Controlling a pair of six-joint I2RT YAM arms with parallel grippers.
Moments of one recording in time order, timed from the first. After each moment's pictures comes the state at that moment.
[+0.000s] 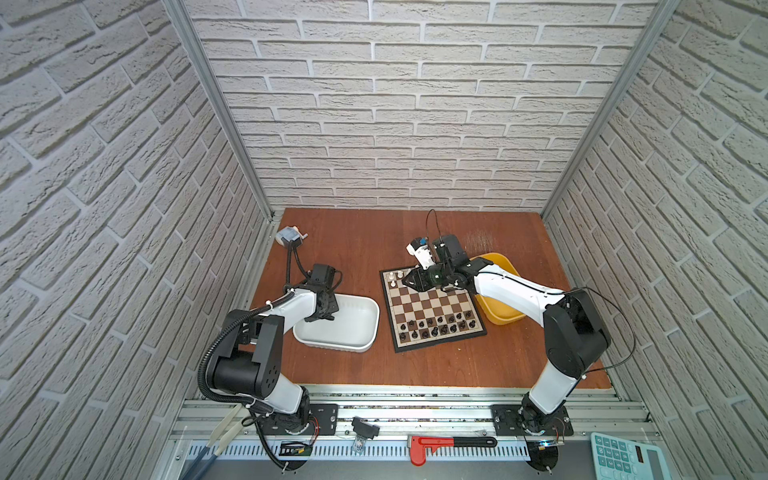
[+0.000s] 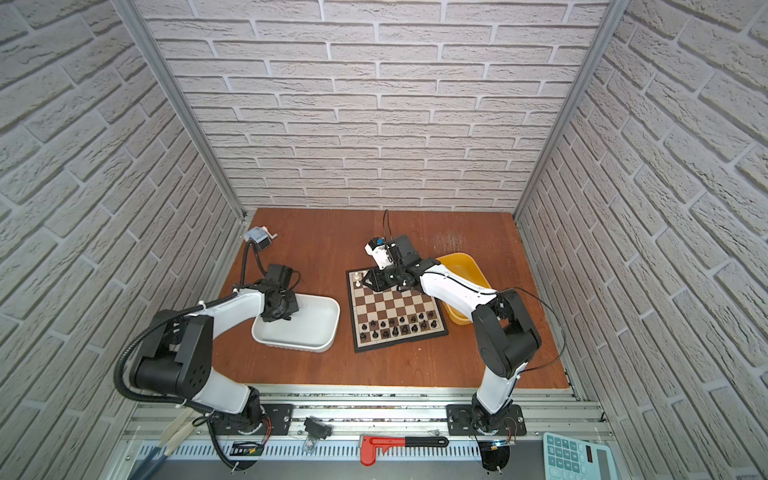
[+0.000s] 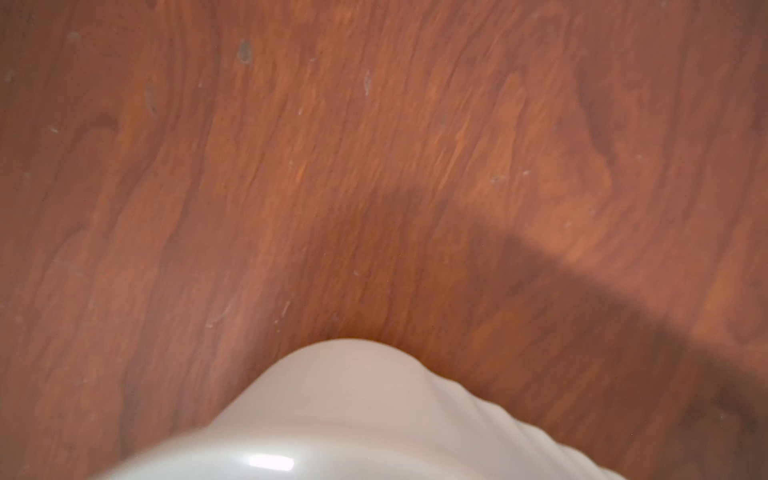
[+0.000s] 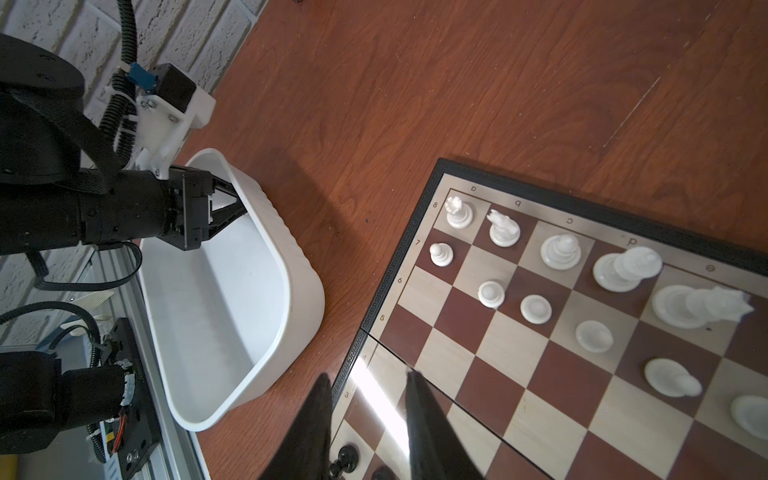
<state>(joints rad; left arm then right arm) -0.19 1.53 0.76 -0.45 -0.17 -0.55 0.52 1.74 1.25 -0.34 -0.42 0.23</state>
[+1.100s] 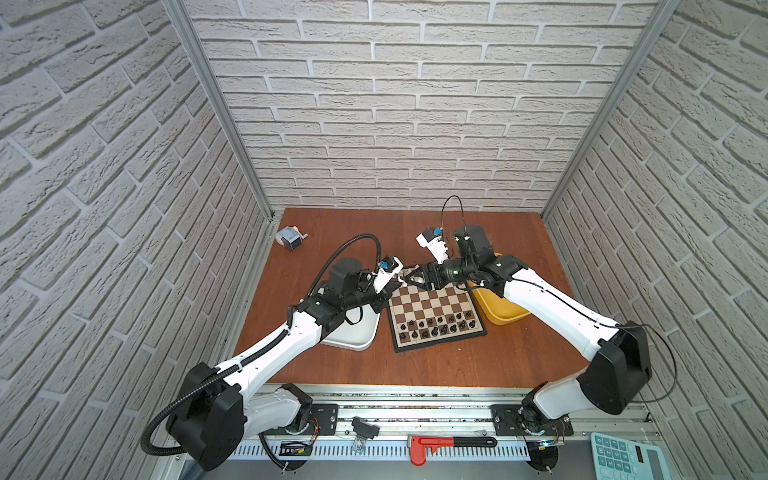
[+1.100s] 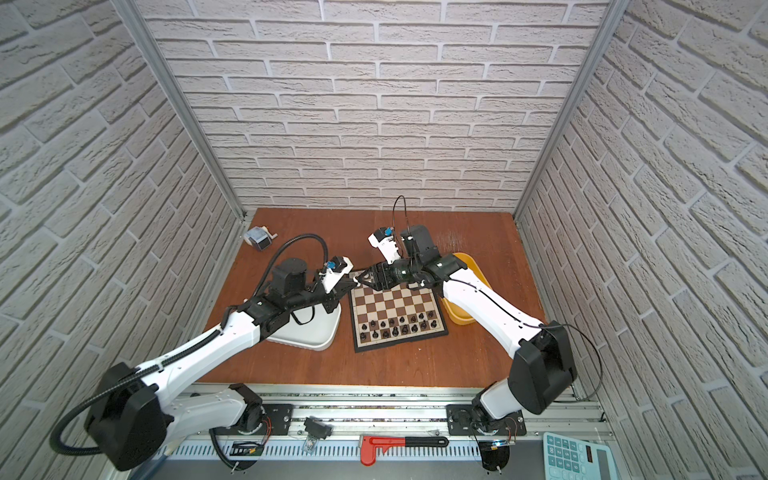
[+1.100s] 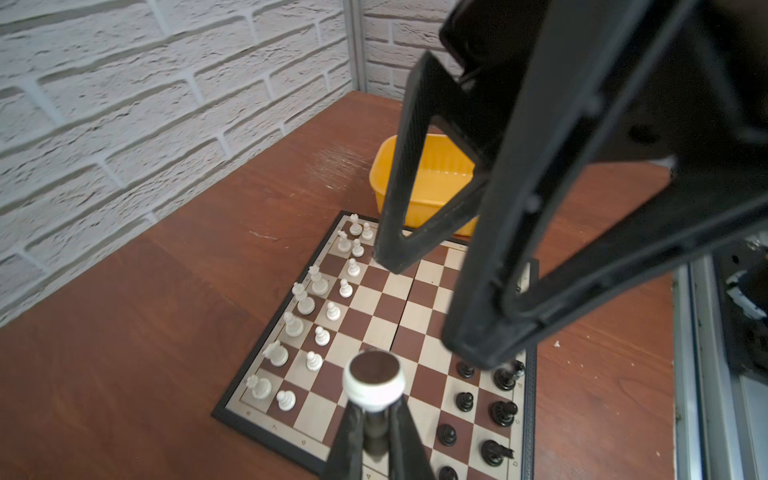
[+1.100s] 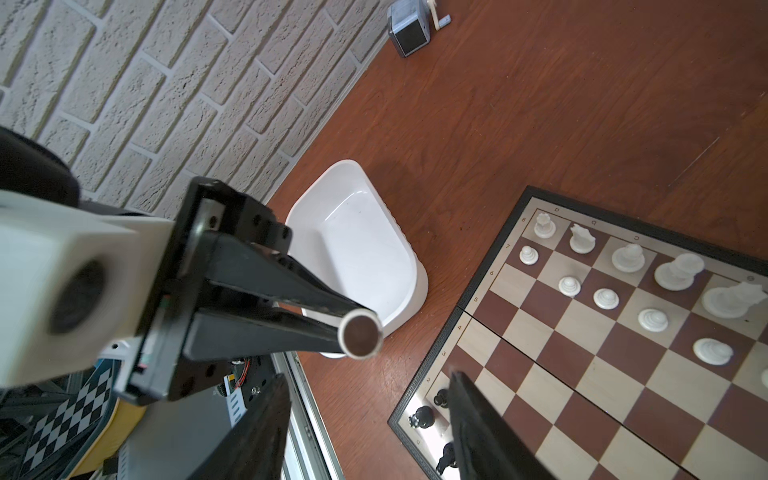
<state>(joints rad) -0.59 1.21 0.79 -0.02 0.40 0.28 0.51 1.47 1.27 -0.50 -0.58 0.26</state>
